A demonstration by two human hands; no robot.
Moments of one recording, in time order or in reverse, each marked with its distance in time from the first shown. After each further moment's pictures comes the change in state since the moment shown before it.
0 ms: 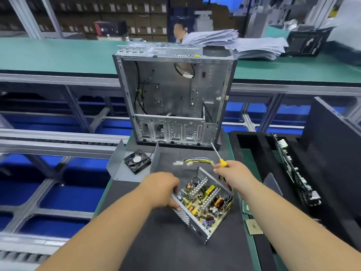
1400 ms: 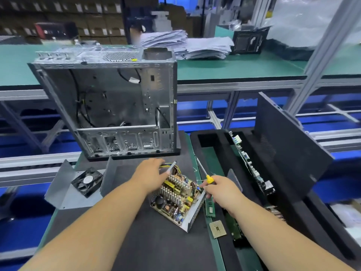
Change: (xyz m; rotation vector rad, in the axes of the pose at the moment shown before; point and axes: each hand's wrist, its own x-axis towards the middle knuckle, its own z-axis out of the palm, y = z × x) left_hand 0.130 0.044 0.004 -0.271 0.139 -0.093; right_hand -0.008 0.064 -0.058 -0.041 0.038 0.112
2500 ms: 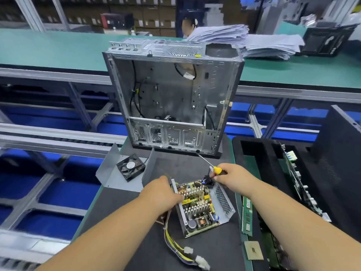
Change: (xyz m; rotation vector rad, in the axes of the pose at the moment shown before) left_hand -0.083 -0.033 -0.022 -0.112 -0.126 -0.522; right_hand 0.062 -0.076 0.034 -0.345 -0.263 -0.270
